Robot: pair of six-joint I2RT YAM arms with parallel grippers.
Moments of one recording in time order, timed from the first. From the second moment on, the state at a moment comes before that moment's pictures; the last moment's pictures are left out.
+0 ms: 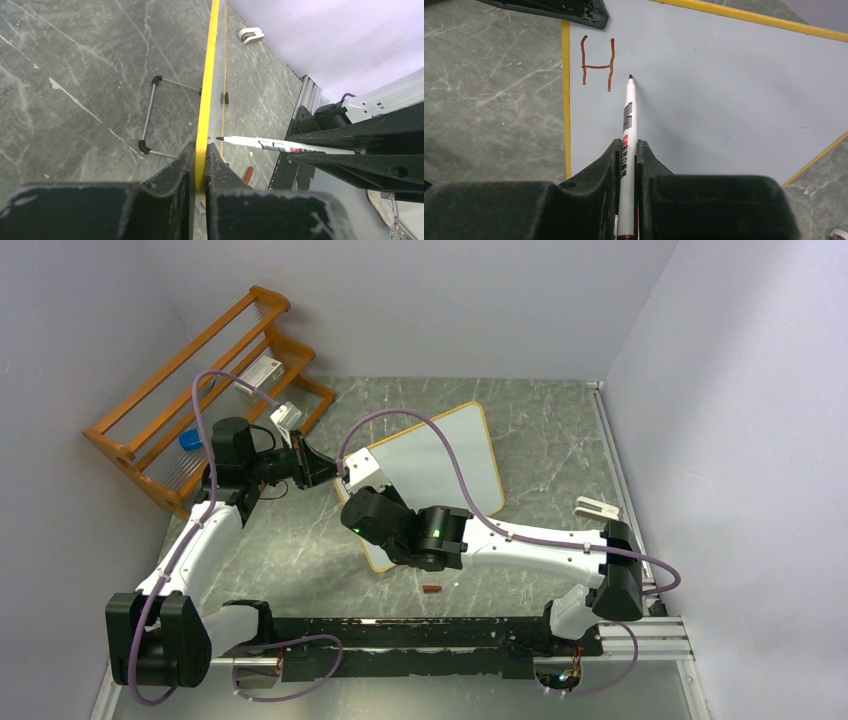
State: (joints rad) left arm -0.05 1.14 0.76 0.02 1.05 -0.27; right arm 1.33 1.56 1.40 -0.52 0.77 0.24
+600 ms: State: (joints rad) left arm -0.05 1.14 0.76 0.03 1.05 -0.27; right arm 1.33 1.57 1.40 -0.51 0.75 0.23
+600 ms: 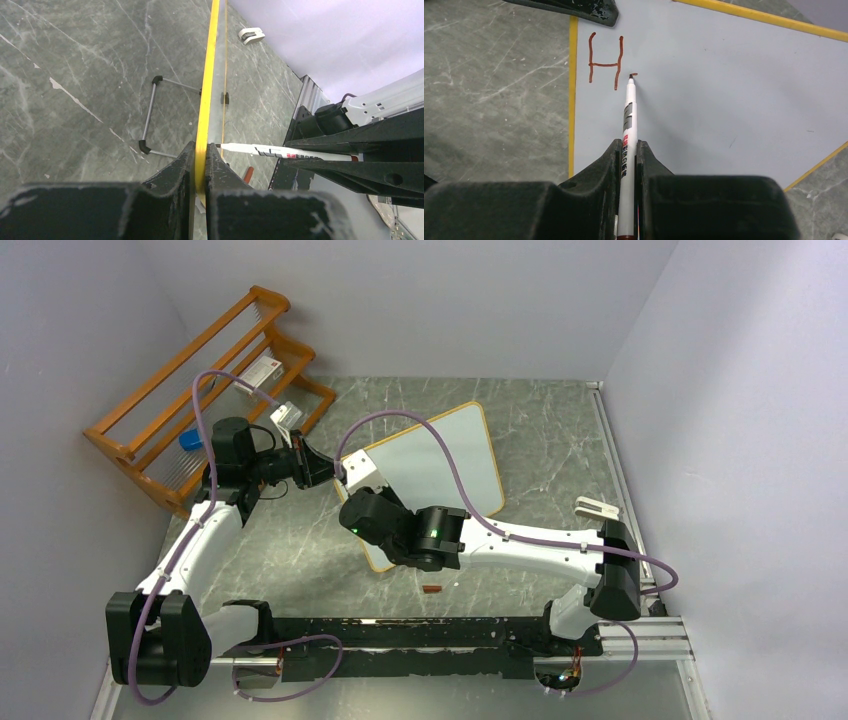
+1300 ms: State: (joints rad) left arm -0.05 1.14 0.76 0.03 1.05 -0.27; right arm 1.33 1.57 1.39 -0.54 0.73 0.25
